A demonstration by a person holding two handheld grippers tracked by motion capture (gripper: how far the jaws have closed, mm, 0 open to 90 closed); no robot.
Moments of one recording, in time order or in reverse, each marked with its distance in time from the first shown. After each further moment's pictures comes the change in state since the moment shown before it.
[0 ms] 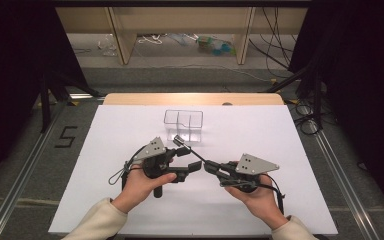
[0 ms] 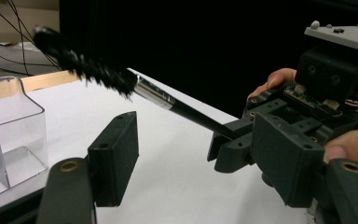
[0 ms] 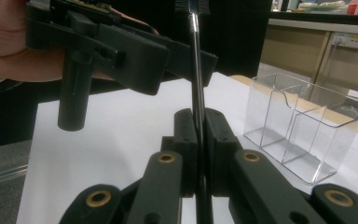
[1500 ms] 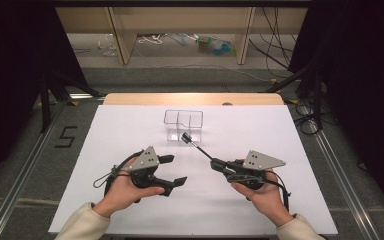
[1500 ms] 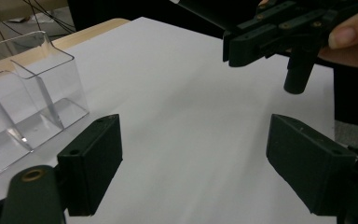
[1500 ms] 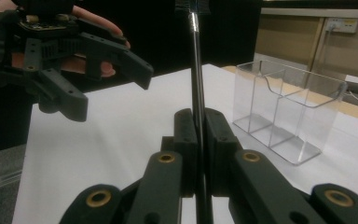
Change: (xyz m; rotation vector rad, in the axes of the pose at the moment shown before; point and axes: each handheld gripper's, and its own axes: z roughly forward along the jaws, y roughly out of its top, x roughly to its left) left arm 0.002 -0.012 -0.031 0.229 0.064 0.160; right arm -0.014 -0.005 -0.010 0.021 -0.004 0.073
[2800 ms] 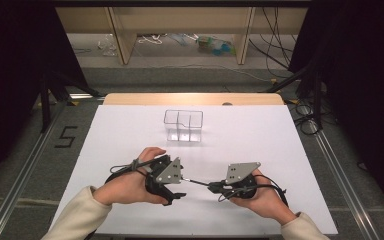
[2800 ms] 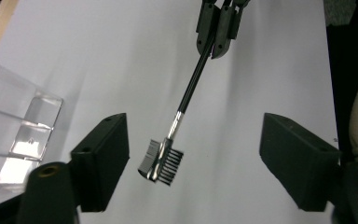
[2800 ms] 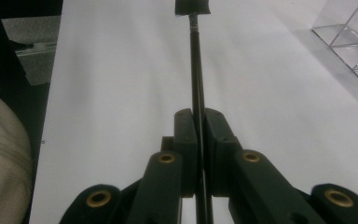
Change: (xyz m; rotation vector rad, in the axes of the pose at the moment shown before) left arm -0.025 0.028 0.009 0.436 -0.078 0.473; right arm 0.007 -0.017 0.013 0.444 0.185 -0.201
